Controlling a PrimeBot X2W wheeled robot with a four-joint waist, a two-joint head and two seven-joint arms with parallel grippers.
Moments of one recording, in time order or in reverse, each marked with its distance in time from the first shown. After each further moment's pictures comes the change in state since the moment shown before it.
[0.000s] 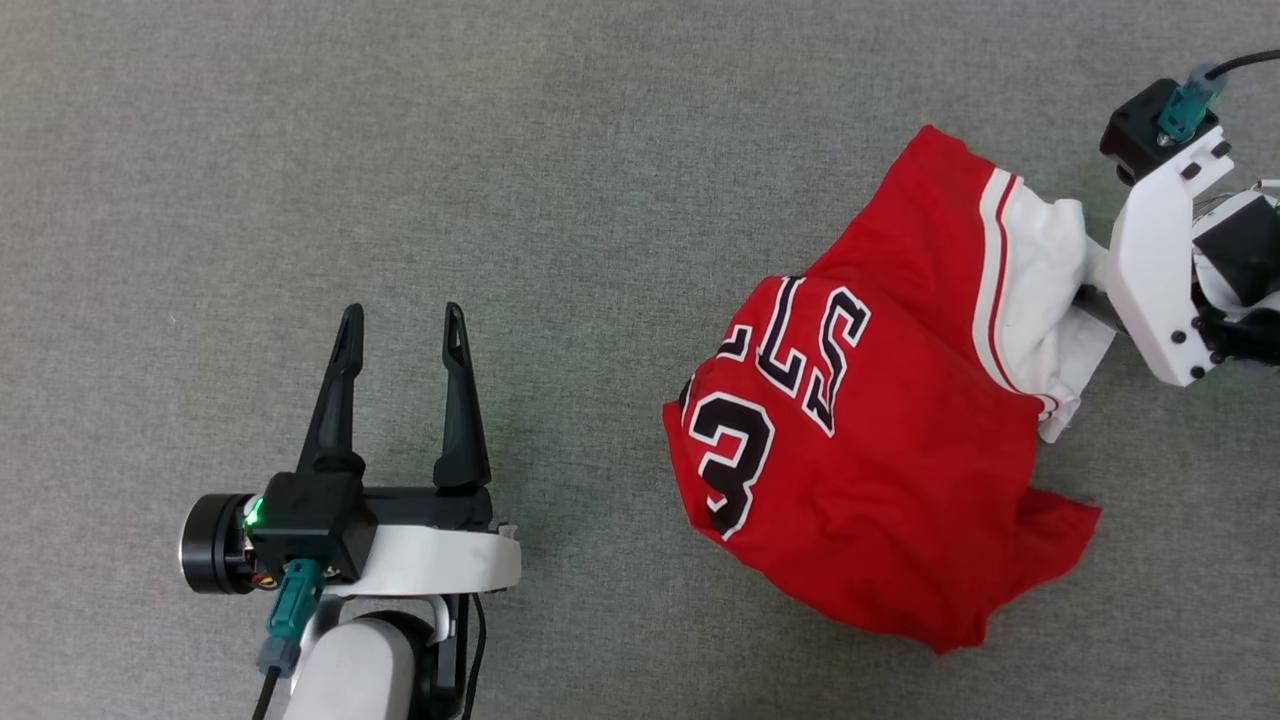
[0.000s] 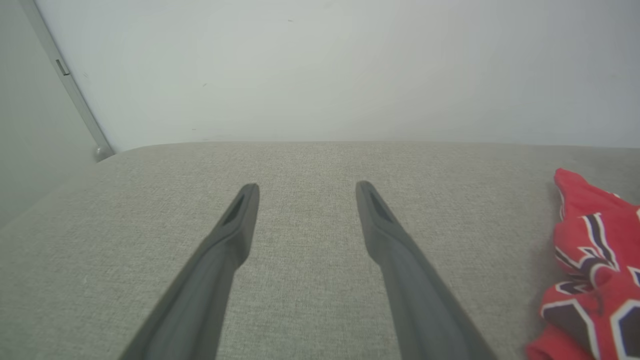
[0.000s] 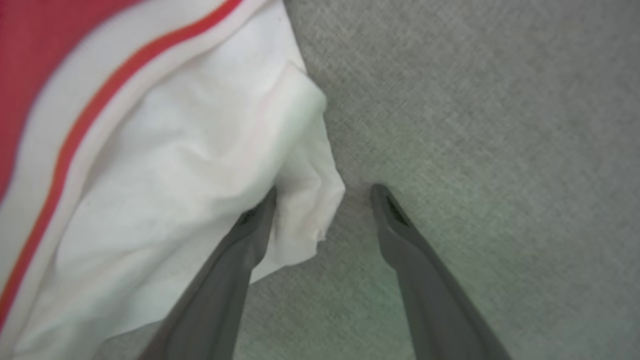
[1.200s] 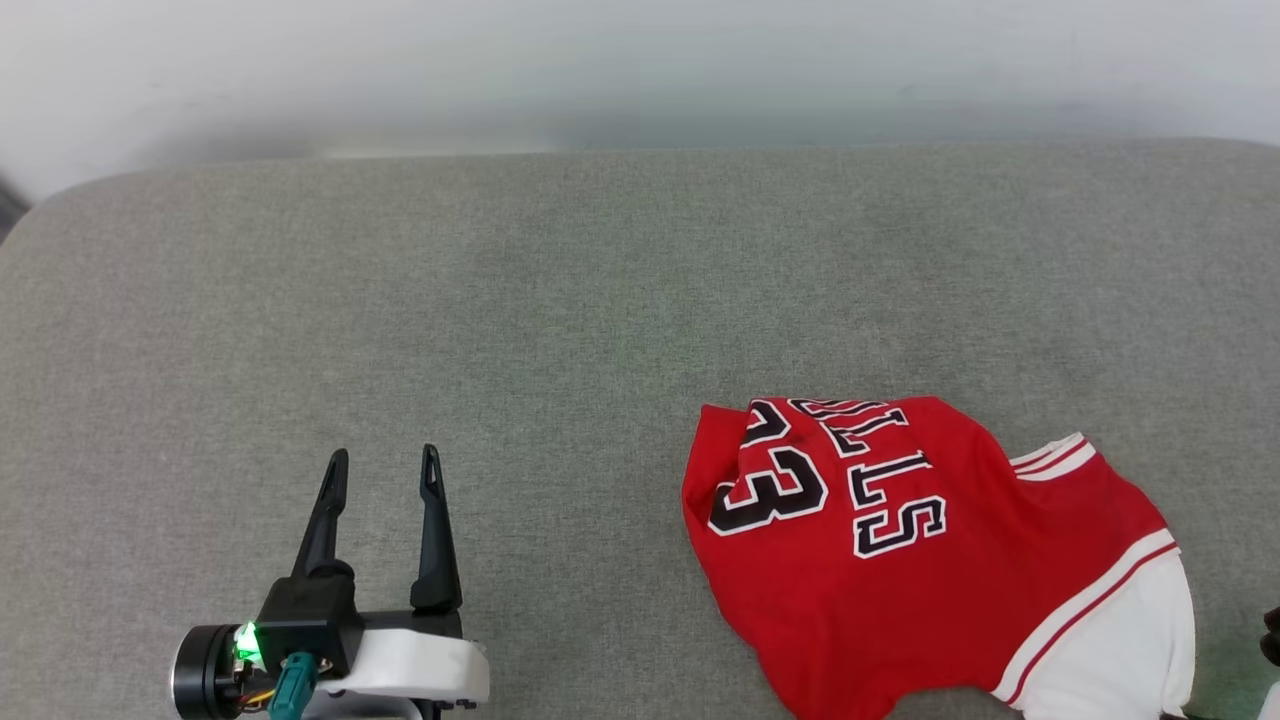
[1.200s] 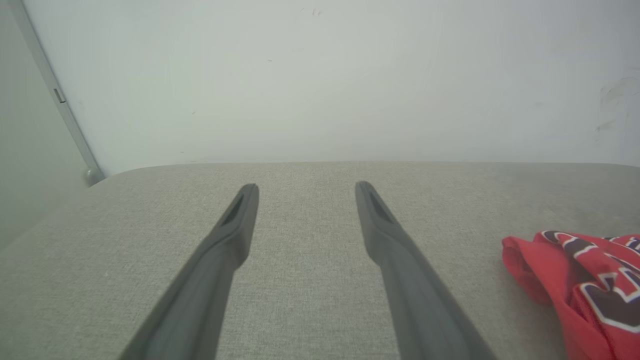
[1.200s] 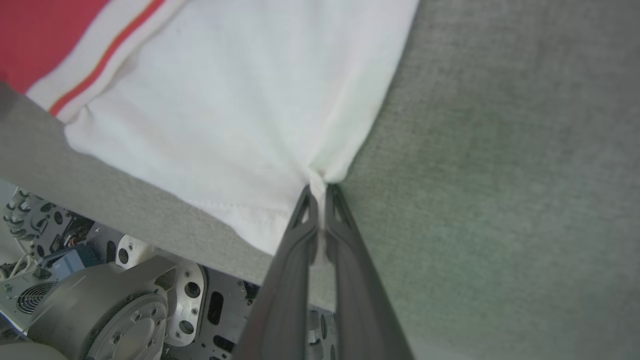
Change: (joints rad) left arm 0.187 -0.001 0.058 0.051 0.021 -0.019 0.000; right arm 0.855 -0.287 -0.101 -0.135 0.361 0.001 -0.568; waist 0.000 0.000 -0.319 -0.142
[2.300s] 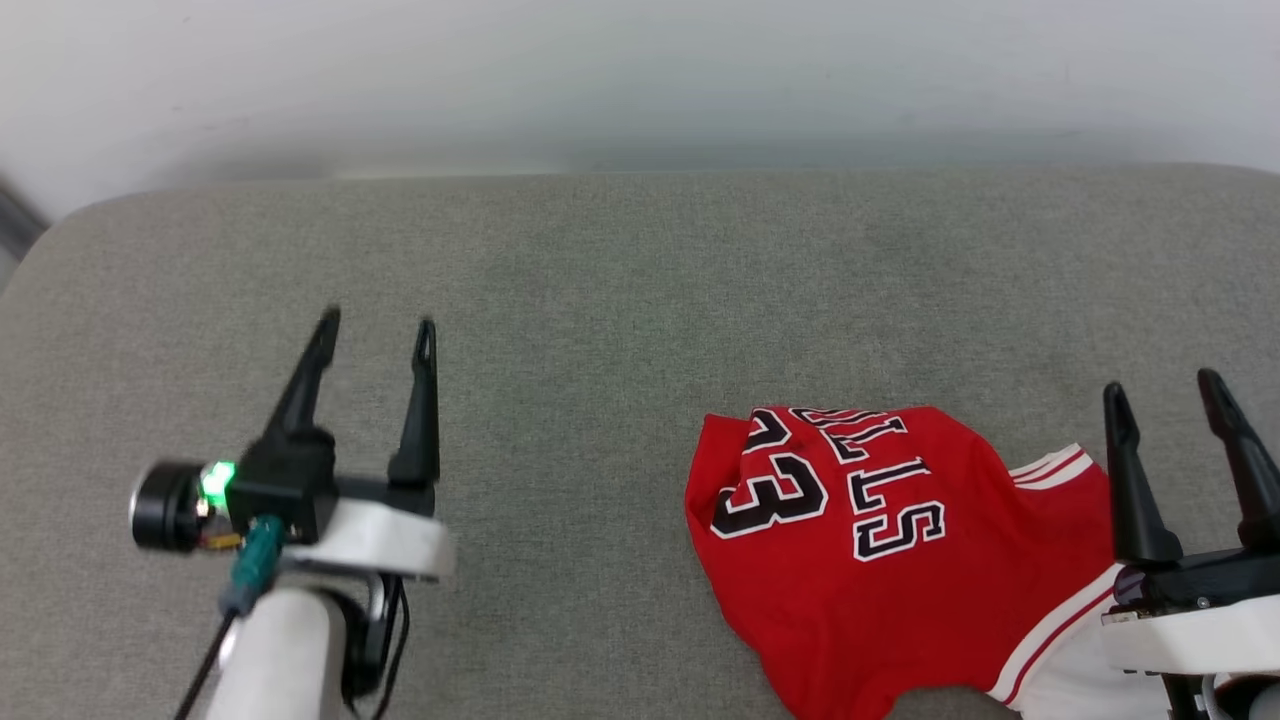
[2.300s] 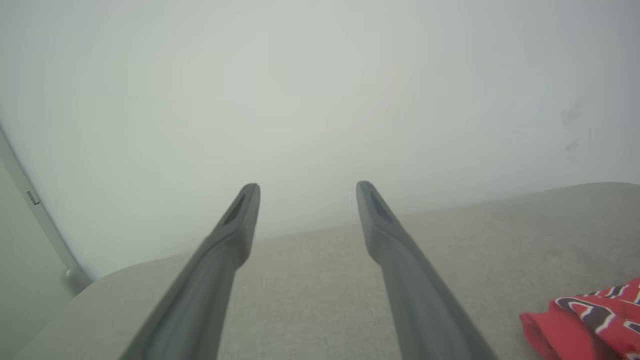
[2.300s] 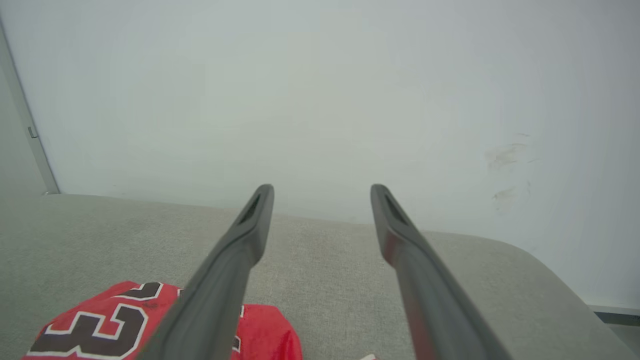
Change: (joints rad) left arm -0.201 0.063 0.036 0.089 0.041 -0.145 0.000; right arm 0.235 0.804 -1.004 -0.389 -1.068 -0.001 -0.461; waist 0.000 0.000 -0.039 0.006
